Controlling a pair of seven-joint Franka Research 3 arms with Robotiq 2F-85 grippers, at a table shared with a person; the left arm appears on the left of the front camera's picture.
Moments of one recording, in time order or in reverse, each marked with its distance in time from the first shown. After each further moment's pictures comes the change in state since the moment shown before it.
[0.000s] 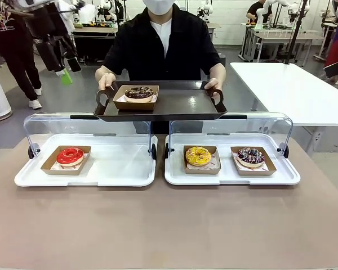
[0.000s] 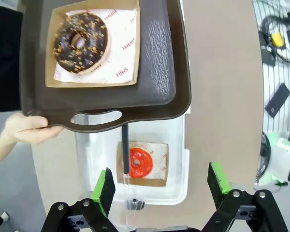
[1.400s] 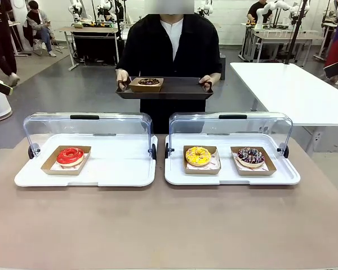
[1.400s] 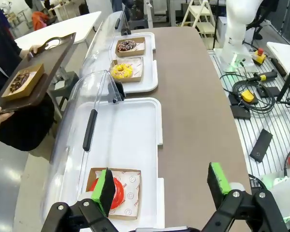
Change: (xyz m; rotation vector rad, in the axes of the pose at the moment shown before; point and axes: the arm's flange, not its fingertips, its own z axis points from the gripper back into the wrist) left arm -0.265 -0.059 -0.029 -0.059 -0.701 -0.022; right arm 0.000 0.000 0.000 0.000 0.000 -0.001
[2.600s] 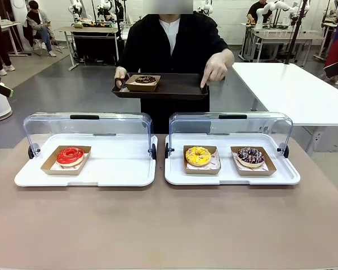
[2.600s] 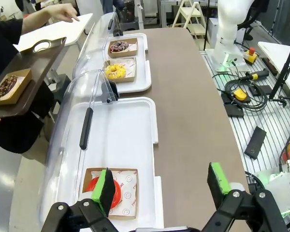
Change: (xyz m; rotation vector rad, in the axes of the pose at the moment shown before) left arm -0.008 0.012 0.003 -0.048 -0.009 -0.001; right arm 0.000 0.000 0.000 0.000 0.000 0.000
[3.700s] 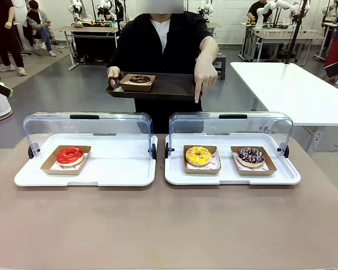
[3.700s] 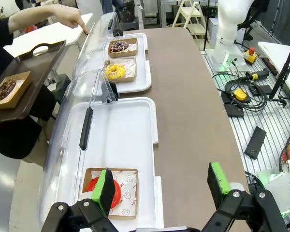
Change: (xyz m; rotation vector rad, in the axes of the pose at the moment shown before) left arm 0.000 0.000 0.000 -0.001 0.000 0.000; right arm 0.000 0.000 0.000 0.000 0.000 0.000
